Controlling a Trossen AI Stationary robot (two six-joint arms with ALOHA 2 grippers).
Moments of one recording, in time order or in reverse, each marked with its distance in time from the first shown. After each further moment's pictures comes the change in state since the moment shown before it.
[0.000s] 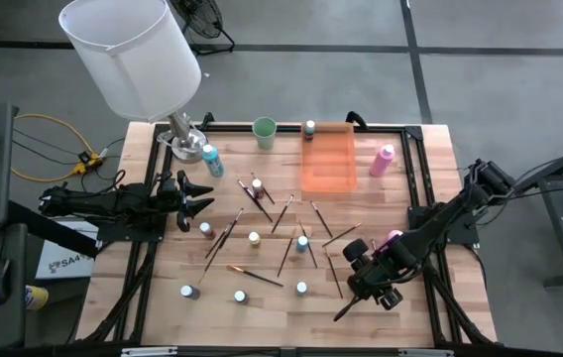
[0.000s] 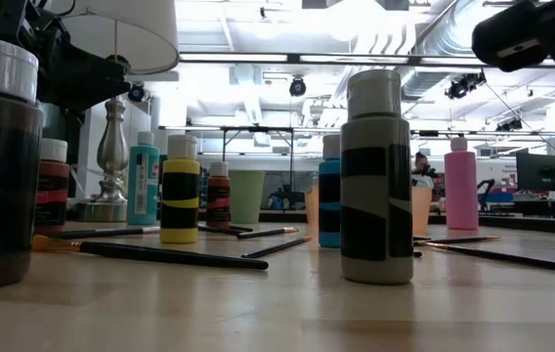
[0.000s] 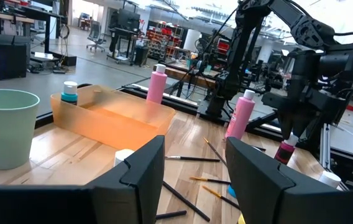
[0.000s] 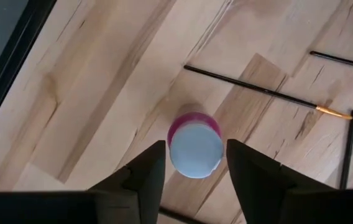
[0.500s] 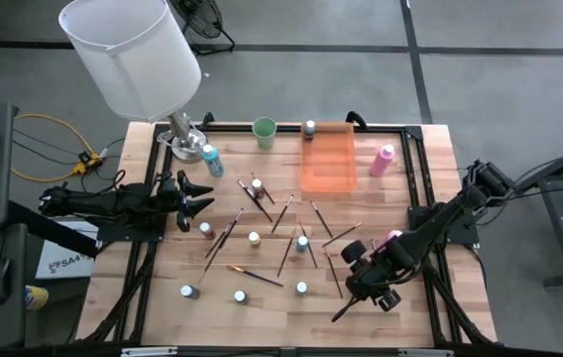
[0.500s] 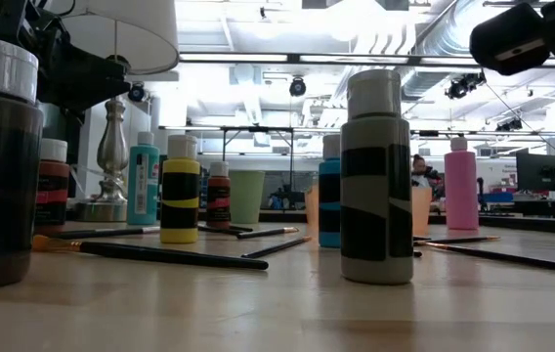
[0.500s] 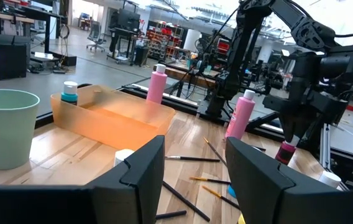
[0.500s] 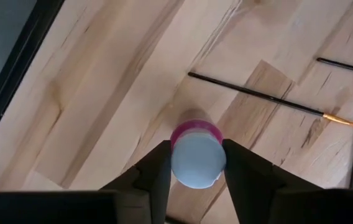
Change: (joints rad) left arm 0.000 0.000 0.000 0.000 0.000 0.000; right arm 0.000 0.027 0.002 0.032 -0.023 0.000
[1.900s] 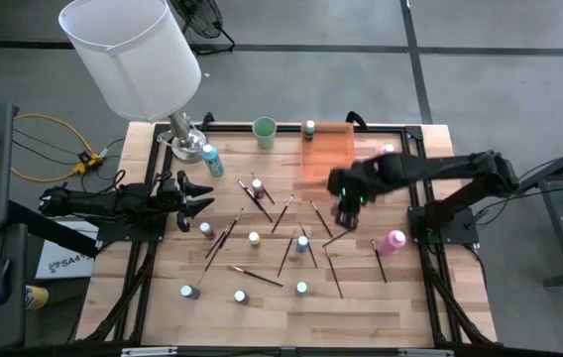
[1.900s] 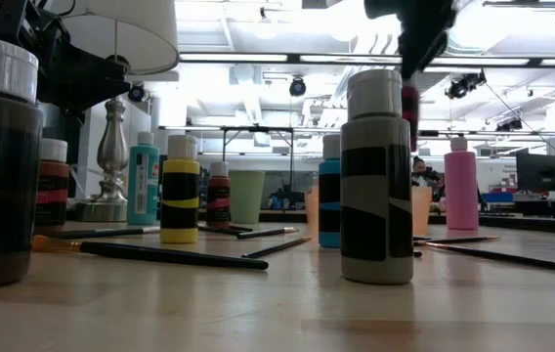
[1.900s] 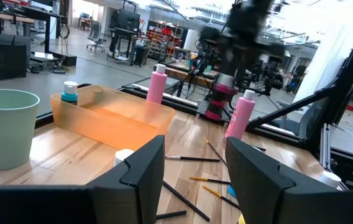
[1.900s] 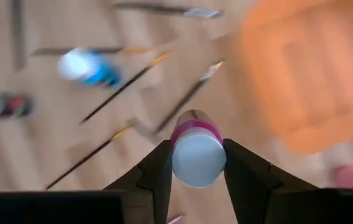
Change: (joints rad) left arm 0.000 0.000 0.000 0.000 0.000 0.000; right arm -0.660 -0.112 0.300 -0.356 0.161 0.281
